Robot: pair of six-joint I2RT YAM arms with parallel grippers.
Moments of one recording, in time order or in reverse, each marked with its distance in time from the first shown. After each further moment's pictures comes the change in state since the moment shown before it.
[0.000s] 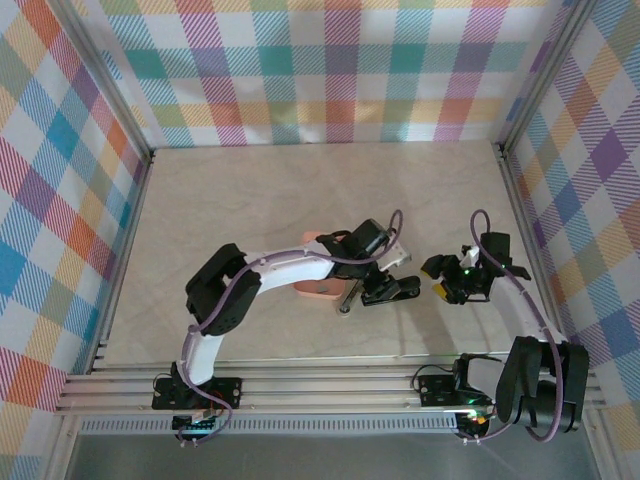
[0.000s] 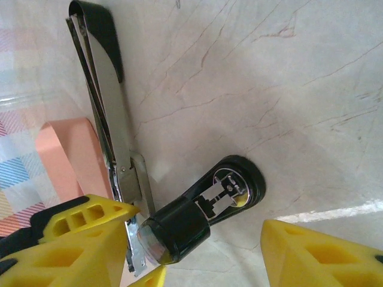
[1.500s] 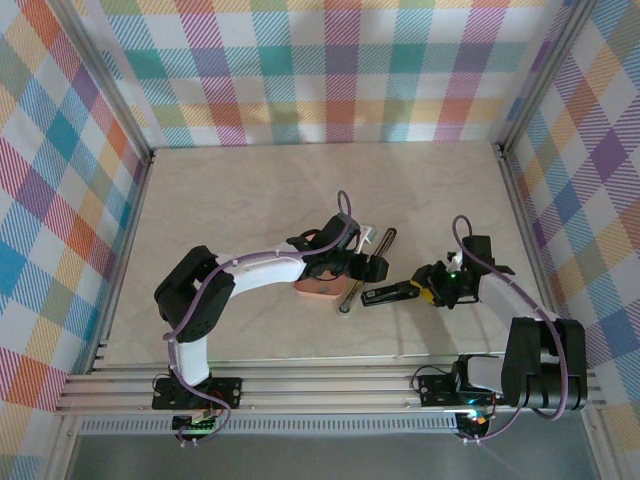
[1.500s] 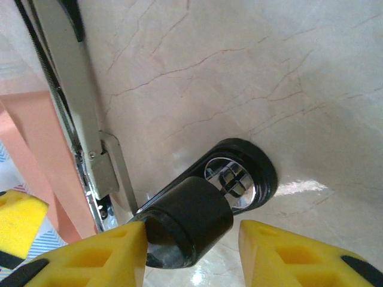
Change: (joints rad) left arm 0.073 -0.151 -0.225 0.208 0.013 -0.571; right arm 0.104 0.103 -0.050 0.103 0.038 0.064
